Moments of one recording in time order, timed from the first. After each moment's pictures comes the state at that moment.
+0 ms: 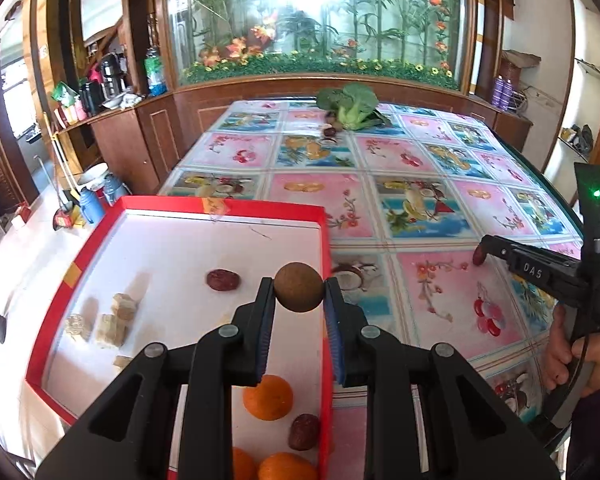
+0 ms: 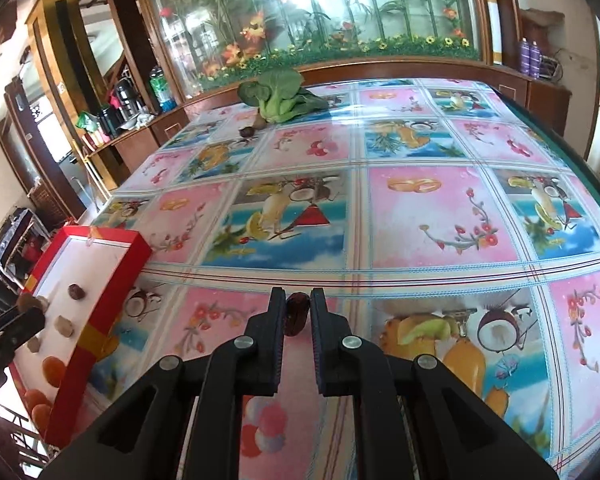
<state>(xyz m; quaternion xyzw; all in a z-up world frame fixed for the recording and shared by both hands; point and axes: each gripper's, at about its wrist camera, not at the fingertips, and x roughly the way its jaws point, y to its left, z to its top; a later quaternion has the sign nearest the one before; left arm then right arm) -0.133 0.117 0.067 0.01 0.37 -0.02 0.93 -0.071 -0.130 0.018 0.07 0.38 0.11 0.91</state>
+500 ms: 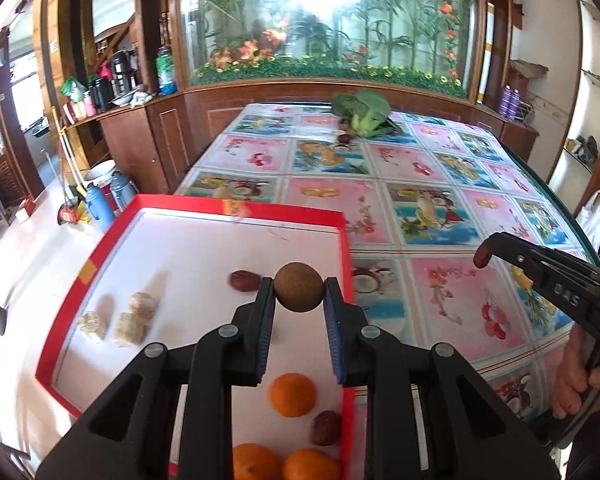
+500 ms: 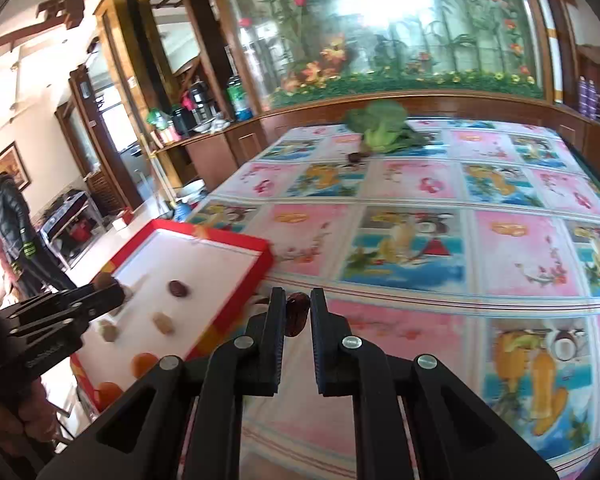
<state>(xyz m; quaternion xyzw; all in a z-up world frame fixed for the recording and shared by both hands) -0.140 0.140 0.075 0.00 0.36 0.00 0.93 -0.100 -0.056 0.053 0.06 0.33 0.22 0.91</state>
